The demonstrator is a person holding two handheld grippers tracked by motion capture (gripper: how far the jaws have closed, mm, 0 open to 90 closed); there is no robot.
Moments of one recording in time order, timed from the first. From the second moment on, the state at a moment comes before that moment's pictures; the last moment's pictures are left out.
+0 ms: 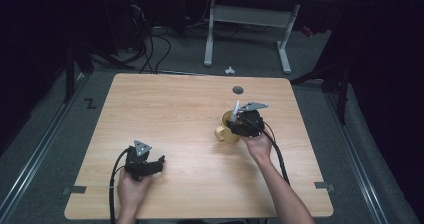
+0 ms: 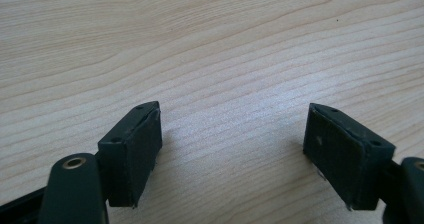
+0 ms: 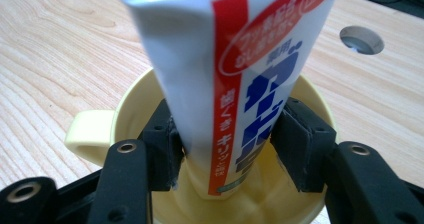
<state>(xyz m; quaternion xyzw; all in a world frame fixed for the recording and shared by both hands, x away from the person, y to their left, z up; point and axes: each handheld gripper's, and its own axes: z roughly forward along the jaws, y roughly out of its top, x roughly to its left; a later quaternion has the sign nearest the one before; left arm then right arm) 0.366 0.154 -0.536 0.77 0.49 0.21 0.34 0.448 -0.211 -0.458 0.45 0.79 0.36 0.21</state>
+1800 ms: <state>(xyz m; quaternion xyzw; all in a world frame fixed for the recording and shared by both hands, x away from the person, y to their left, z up) 0.366 0.154 -0.536 0.77 0.49 0.21 0.35 0.416 -0.228 -0.415 0.43 0.76 0.41 0.26</state>
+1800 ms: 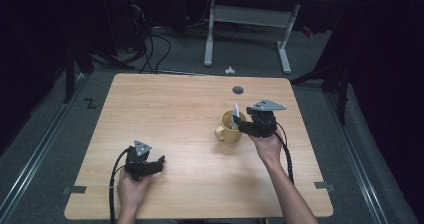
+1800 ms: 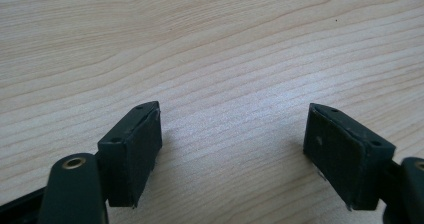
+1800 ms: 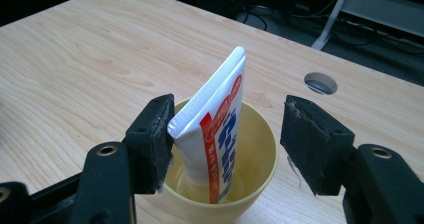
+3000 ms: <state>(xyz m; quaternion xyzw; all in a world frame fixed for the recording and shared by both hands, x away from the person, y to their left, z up) 0.366 0.152 -0.536 0.78 0.48 0.21 0.35 0.390 -0.263 -0.409 0.44 0.72 0.47 0.26</state>
